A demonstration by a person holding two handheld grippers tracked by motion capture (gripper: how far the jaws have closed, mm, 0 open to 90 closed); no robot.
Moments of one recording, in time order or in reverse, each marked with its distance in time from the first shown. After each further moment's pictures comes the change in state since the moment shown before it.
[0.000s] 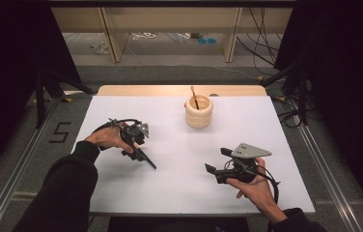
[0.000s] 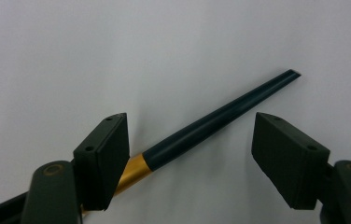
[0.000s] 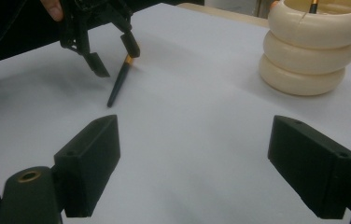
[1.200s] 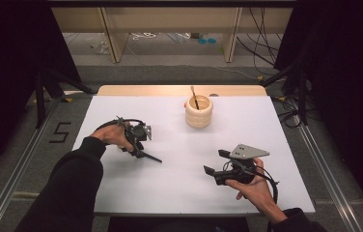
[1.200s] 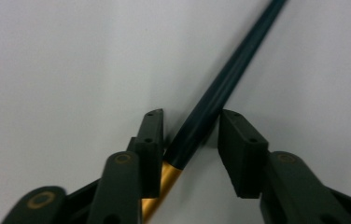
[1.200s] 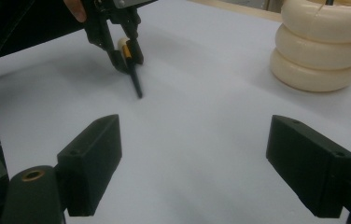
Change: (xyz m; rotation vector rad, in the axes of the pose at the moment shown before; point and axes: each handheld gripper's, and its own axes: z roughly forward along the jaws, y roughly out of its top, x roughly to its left) left arm 0.006 0.007 0.012 0.150 -0.014 0.051; right arm 0.003 -0.001 0.003 0.011 0.035 0.001
